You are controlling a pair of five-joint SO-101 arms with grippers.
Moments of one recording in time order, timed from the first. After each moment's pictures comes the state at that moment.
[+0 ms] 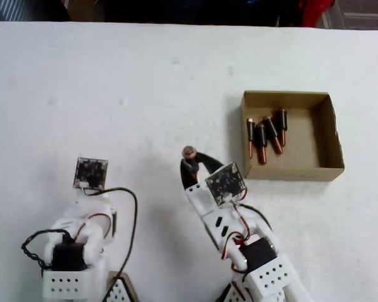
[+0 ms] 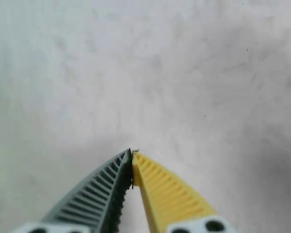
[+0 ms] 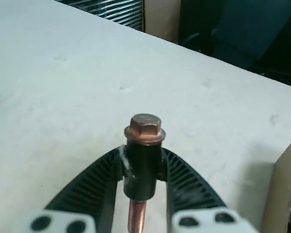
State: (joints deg) left arm -6.5 -104.1 97.1 71.9 -1.8; right arm -31.5 -86.1 96.8 15.3 7.9
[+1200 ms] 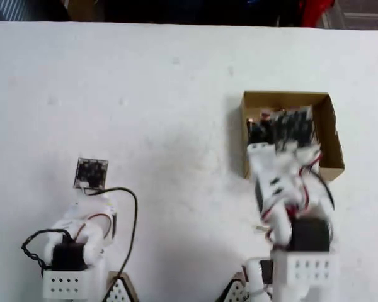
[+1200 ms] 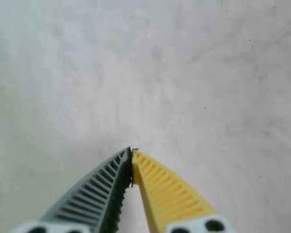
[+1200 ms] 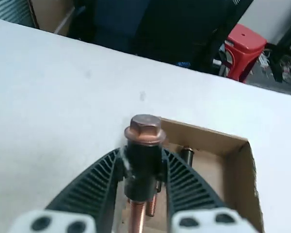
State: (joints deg) left arm -6.5 -104.1 97.1 73.1 -1.8; right arm -4.2 -68.4 47.3 54.1 14.0
